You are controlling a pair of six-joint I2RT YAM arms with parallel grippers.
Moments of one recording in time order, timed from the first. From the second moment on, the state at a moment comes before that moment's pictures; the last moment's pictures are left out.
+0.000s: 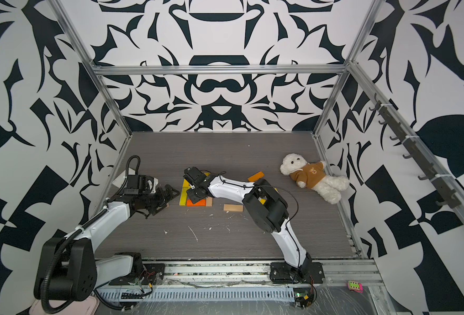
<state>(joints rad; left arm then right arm) -0.08 1.24 0.60 -0.37 0.51 -0.63 0.93 2.12 1.60 -0.47 0.02 0.29</state>
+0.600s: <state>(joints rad) -0.12 1.45 0.71 -0.31 0.59 -0.59 0.87 1.89 1.31 -0.45 0.12 0.39</state>
